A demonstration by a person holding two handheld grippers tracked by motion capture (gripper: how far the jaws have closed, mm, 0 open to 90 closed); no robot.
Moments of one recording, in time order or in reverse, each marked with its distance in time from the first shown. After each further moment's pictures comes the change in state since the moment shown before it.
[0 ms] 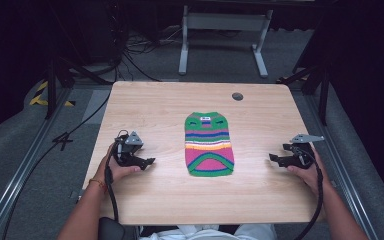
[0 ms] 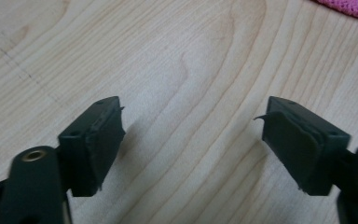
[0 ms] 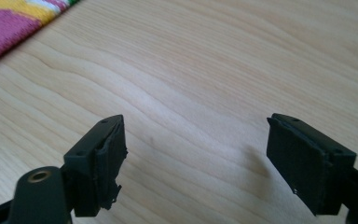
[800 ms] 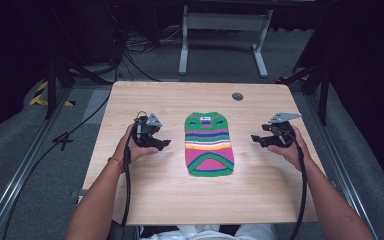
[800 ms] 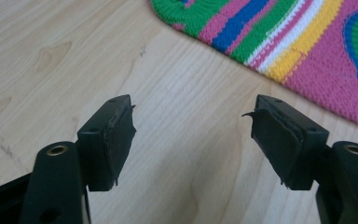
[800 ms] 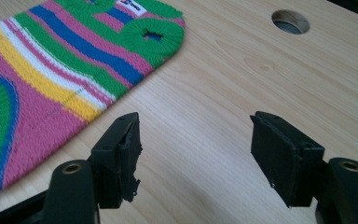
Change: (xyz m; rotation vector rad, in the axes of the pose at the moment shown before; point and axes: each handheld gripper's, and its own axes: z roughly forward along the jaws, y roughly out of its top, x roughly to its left) left arm 0.005 0.076 0.029 -0.008 0.021 0.052; right arm 0.032 0.090 0.026 -0.019 0.045 -0.160
